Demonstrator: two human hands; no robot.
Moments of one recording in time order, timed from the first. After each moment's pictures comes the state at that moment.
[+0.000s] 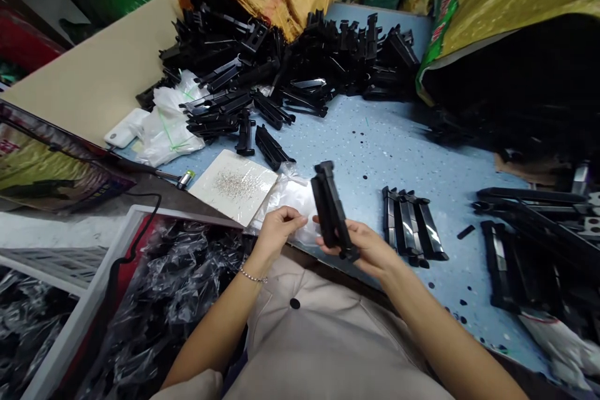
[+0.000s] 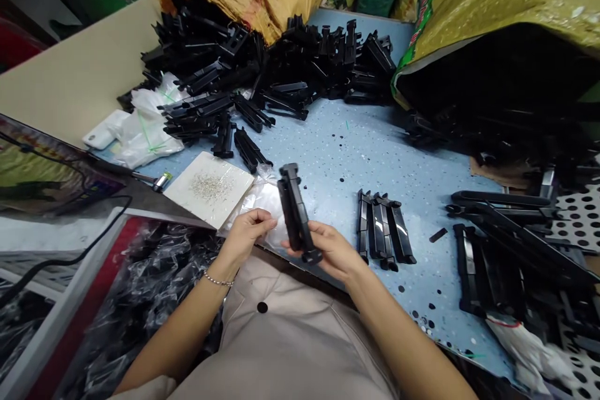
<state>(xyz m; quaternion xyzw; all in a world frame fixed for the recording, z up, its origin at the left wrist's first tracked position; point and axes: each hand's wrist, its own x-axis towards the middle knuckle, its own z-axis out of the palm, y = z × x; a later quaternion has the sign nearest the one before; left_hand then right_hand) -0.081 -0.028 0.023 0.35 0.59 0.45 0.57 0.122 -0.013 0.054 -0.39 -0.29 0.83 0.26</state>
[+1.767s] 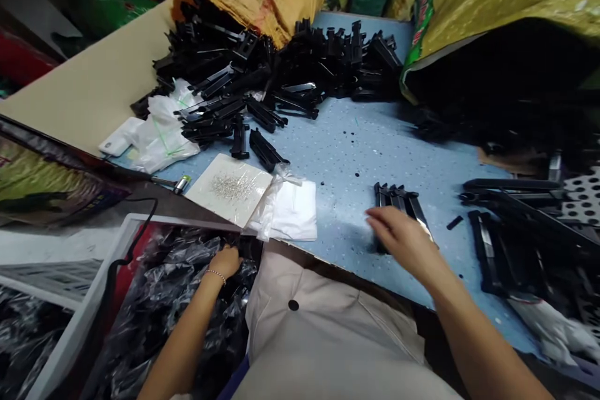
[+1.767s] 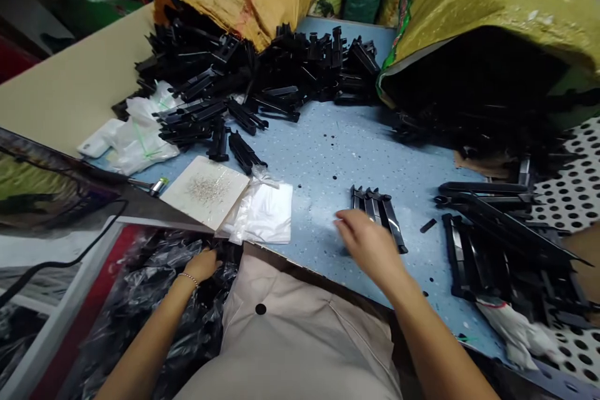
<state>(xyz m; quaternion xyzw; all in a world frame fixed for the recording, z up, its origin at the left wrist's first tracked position) -0.186 -0.087 -0.014 0.56 0.73 -0.20 0.34 0.184 -0.016 0.089 -0.61 -0.73 0.29 0.08</state>
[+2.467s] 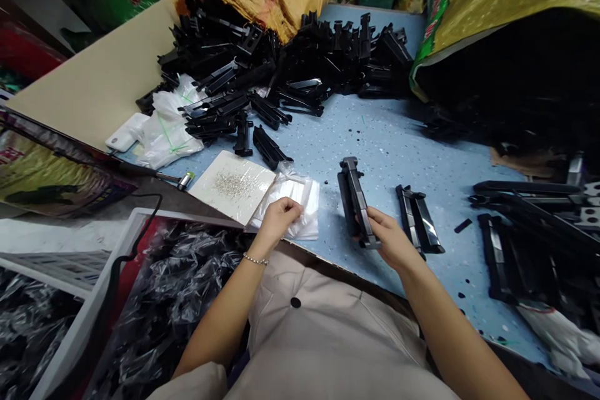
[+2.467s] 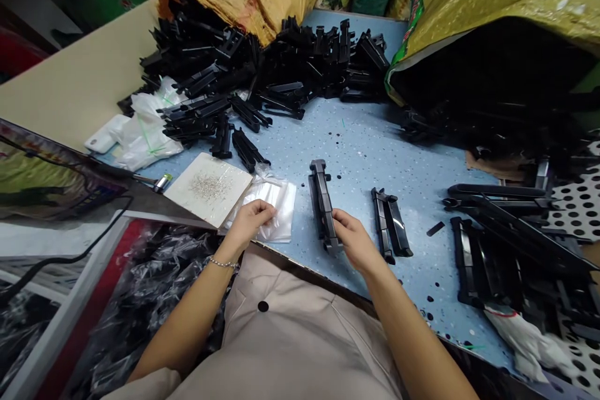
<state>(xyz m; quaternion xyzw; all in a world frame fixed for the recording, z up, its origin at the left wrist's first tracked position) -0.084 -0.010 0.010 0.42 0.62 0.41 0.53 0.164 -0.006 0.051 -0.53 -0.44 0.66 0.31</state>
